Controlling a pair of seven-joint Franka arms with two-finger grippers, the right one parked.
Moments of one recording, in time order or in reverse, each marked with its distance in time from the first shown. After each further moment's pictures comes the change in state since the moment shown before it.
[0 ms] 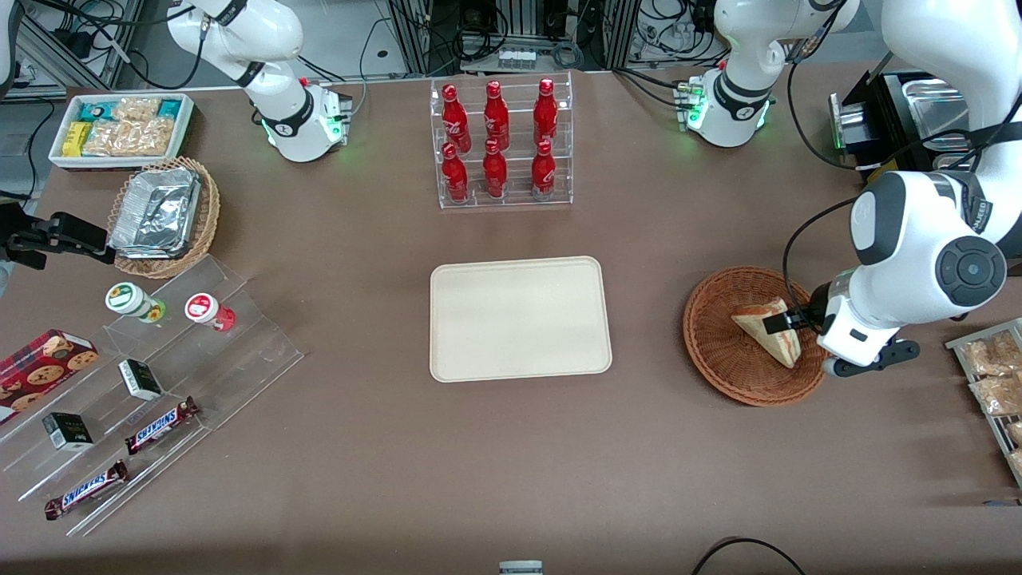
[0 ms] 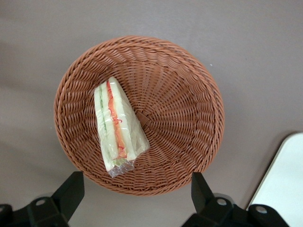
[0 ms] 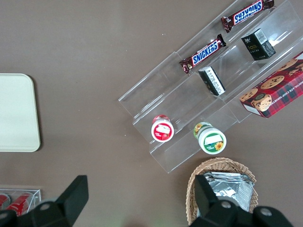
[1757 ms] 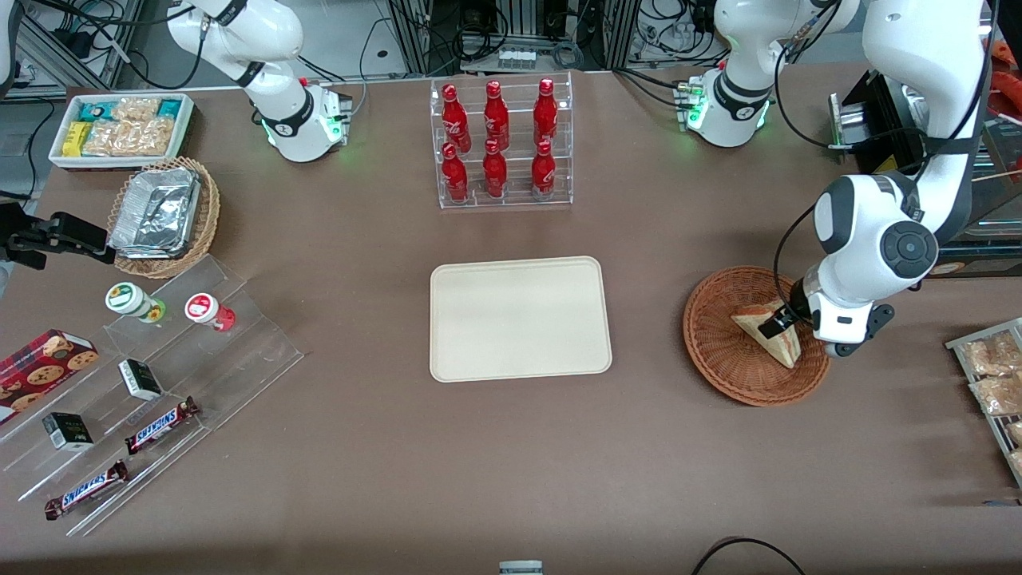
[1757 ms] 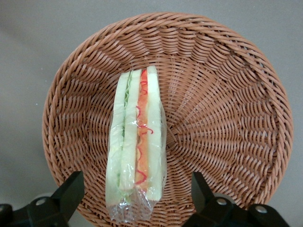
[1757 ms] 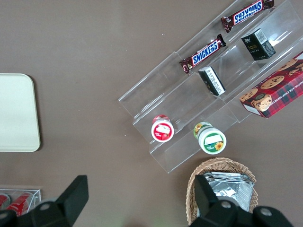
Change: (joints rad) arm 0.004 -0.050 0.037 -0.362 0.017 0.402 -0.289
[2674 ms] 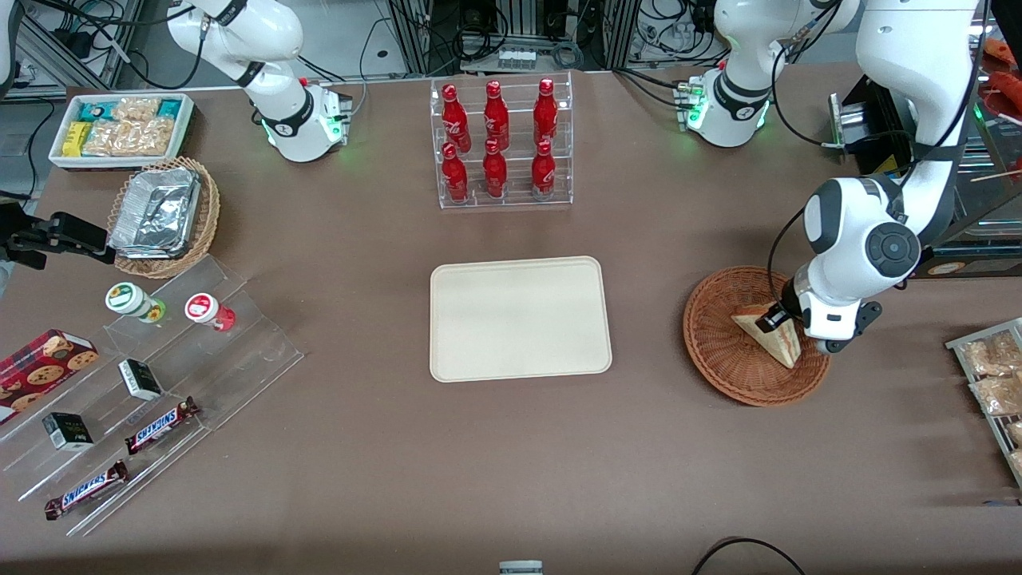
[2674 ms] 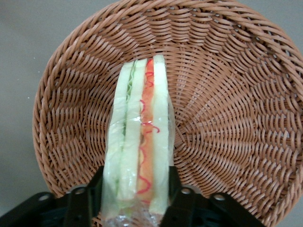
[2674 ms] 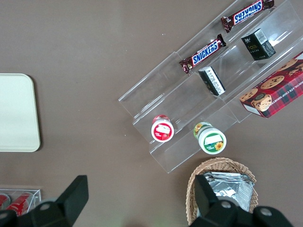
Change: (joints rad) arm 0.000 0.020 0.000 -0.048 0.000 0.060 -0.015
